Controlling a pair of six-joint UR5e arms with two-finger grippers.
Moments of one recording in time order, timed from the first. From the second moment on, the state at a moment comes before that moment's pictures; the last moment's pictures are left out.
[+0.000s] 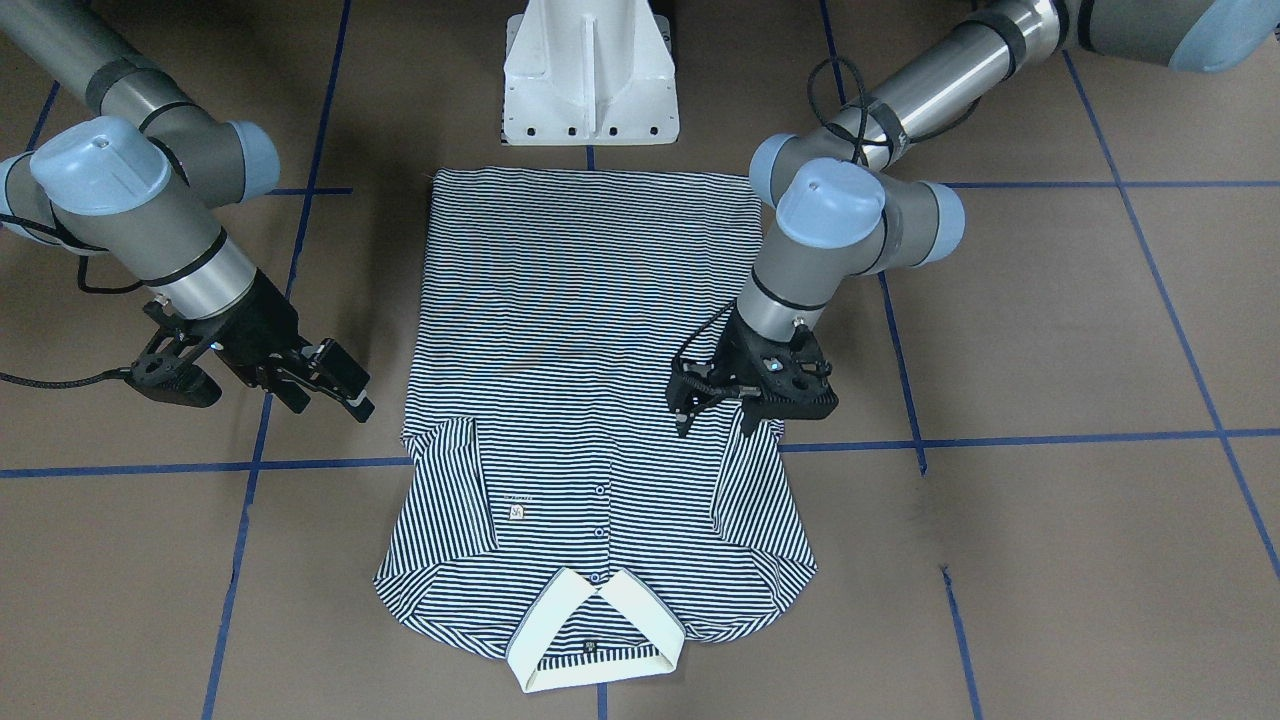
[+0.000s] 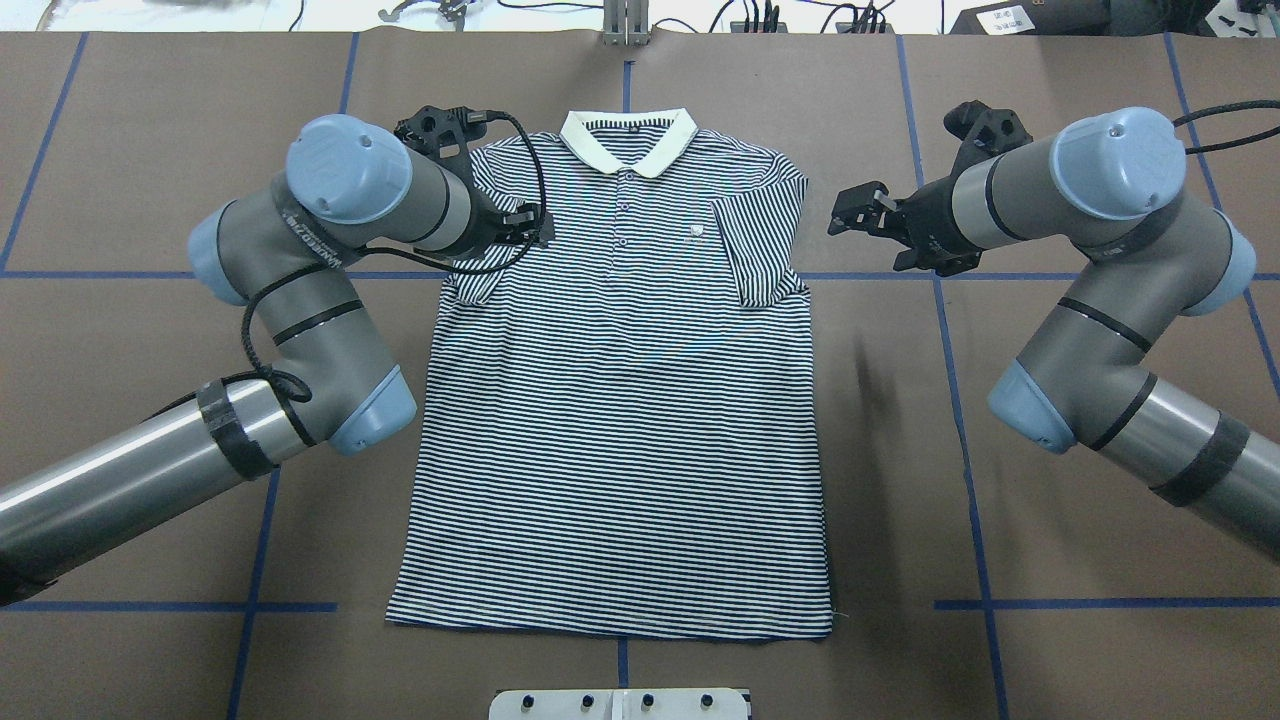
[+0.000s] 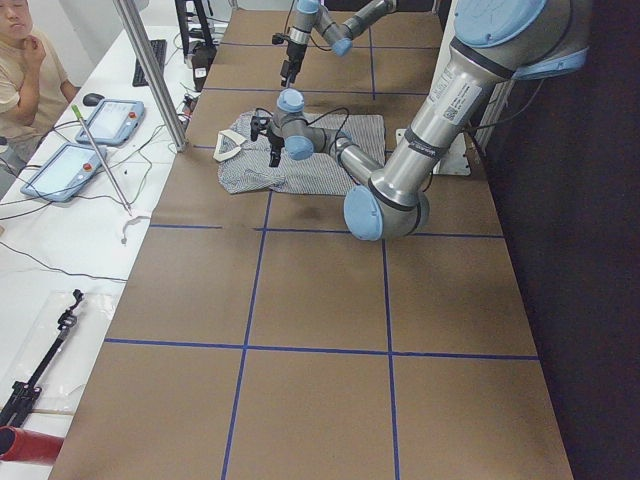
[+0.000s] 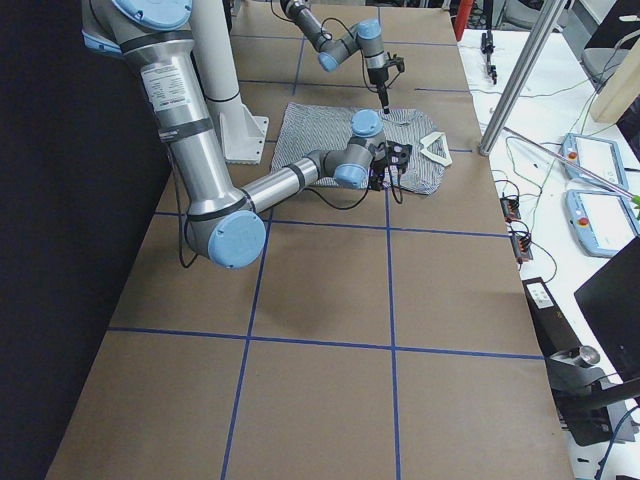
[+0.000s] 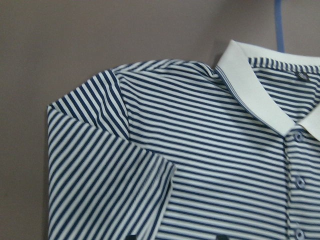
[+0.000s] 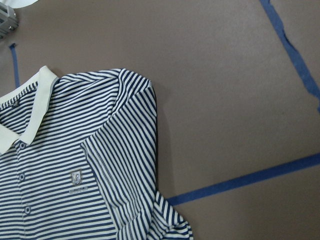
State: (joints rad) left arm -0.68 -2.20 -1.48 -2.13 -1.84 -1.29; right arm 0.81 -1.23 1.64 -0.91 1.97 1.53
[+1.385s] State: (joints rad) left arm -0.66 -1.95 -1.77 -2.13 -1.99 -1.32; right arm 0.06 -1.41 2.08 -1.42 1.33 2.11
